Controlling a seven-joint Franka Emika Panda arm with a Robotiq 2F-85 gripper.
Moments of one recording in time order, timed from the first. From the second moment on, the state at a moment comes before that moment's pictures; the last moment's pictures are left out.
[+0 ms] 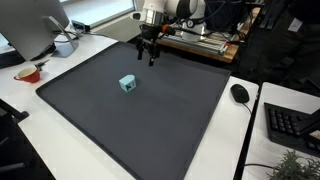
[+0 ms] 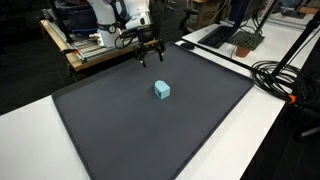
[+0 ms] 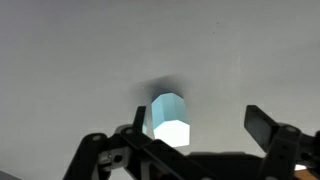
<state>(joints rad) 0.03 0.17 -0.03 -2.73 0.08 3.36 0.15</state>
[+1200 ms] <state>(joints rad) 0.03 0.45 -0.09 -2.47 0.09 3.35 0.09</state>
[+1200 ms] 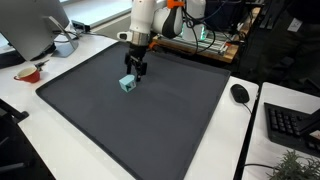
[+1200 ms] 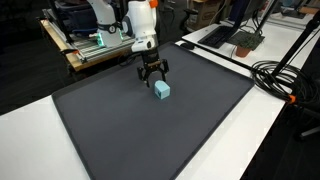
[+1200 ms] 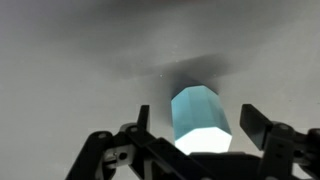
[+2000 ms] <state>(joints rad) 0.00 0.47 -0.04 -2.43 0.07 3.30 0.04</state>
